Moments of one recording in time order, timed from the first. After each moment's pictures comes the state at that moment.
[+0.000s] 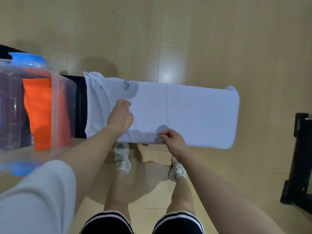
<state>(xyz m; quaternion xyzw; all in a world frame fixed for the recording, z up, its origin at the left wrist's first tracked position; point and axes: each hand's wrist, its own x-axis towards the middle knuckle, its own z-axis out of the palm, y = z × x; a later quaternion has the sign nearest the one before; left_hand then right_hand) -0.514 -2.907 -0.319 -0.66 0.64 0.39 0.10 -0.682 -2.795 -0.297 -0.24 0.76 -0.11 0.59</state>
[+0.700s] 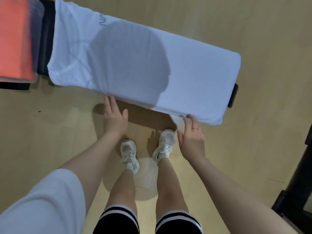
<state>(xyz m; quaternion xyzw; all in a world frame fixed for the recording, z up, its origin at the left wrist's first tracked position) -0.608 -2.701 -0.362 -0.81 0.47 0.35 0.02 -0.835 -2.628 -0.365 -0.61 0.74 0.00 0.28</state>
